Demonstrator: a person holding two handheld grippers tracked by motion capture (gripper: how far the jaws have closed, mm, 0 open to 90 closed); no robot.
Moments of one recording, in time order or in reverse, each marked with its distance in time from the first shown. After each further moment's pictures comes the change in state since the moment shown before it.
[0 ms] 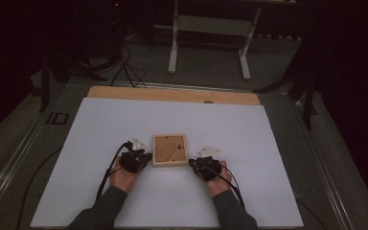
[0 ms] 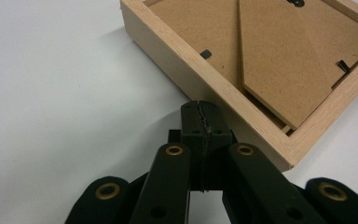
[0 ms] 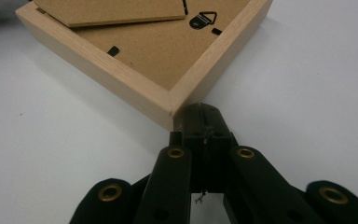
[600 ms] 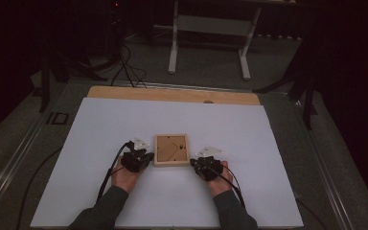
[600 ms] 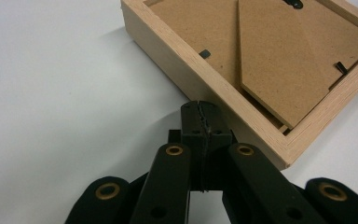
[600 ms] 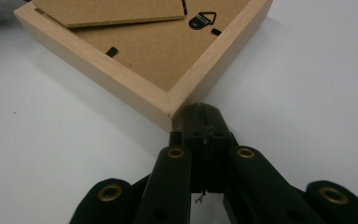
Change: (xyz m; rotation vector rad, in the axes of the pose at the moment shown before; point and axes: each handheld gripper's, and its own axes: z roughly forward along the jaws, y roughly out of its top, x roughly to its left) left arm -0.003 0.003 0.004 -0.008 -0.012 -0.001; right arm -0.003 -0.002 -0.002 0.005 -0.012 0.016
